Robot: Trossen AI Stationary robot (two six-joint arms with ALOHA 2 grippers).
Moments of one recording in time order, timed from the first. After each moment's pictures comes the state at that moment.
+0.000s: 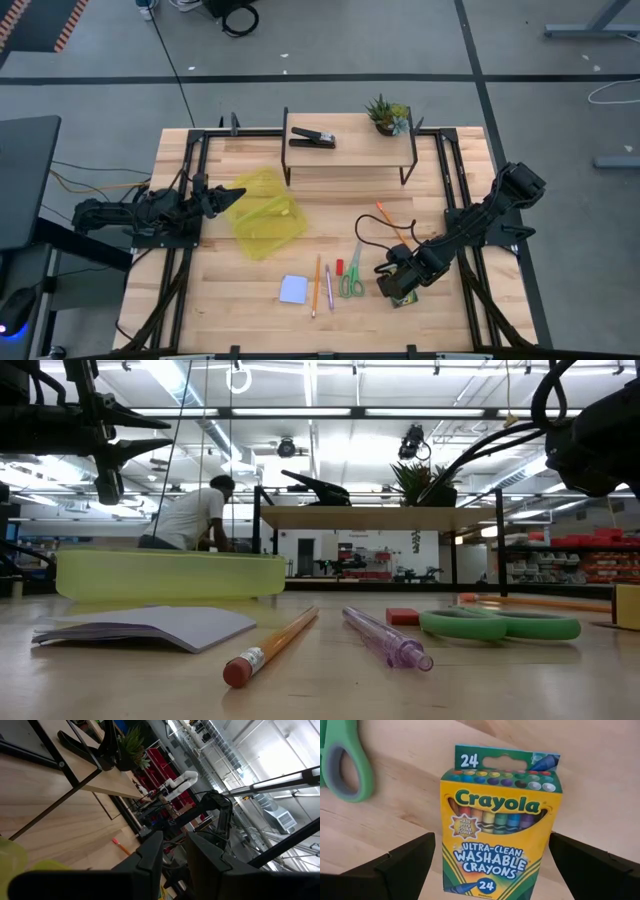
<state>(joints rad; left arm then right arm) -0.04 0.01 0.01 0.15 -0.37 -0.93 0.63 1.60 0.89 -0.68 -0.03 1.85</state>
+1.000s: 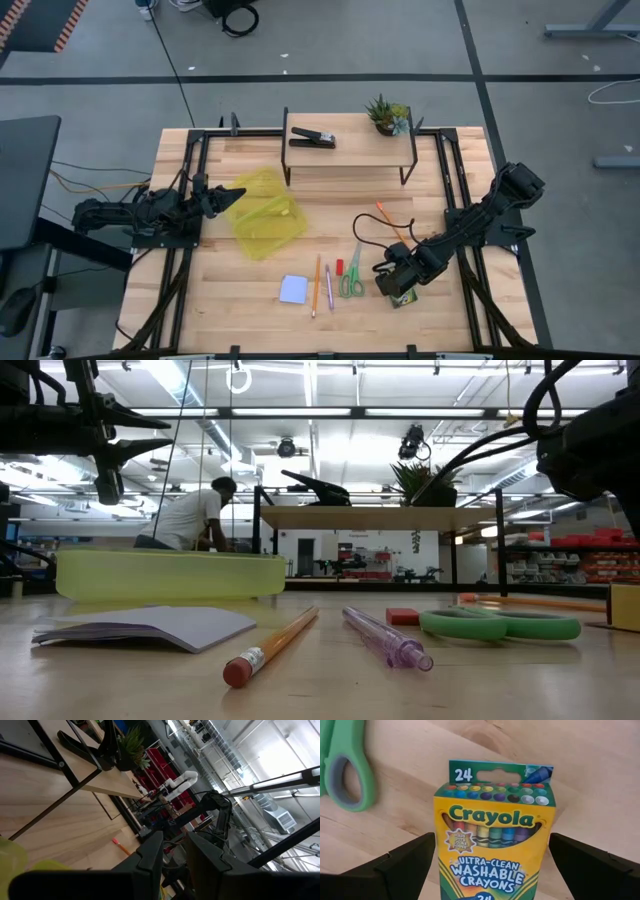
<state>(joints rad) -0.04 0.01 0.01 0.15 -0.37 -0.93 0.61 1.60 0.88 -0.65 -0.01 1.80</state>
